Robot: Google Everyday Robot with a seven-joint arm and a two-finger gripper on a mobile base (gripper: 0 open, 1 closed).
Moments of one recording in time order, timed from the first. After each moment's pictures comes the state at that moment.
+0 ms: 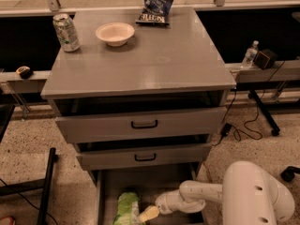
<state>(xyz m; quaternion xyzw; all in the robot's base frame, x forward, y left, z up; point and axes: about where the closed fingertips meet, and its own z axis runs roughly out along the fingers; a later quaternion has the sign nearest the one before) 0.465 0.008 0.174 -0.35 0.83 0.40 0.18</state>
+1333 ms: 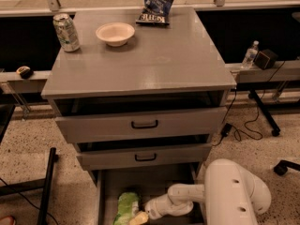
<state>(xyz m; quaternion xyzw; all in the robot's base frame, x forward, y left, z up) 0.444 0.060 0.143 -0.35 0.82 0.42 0.14</state>
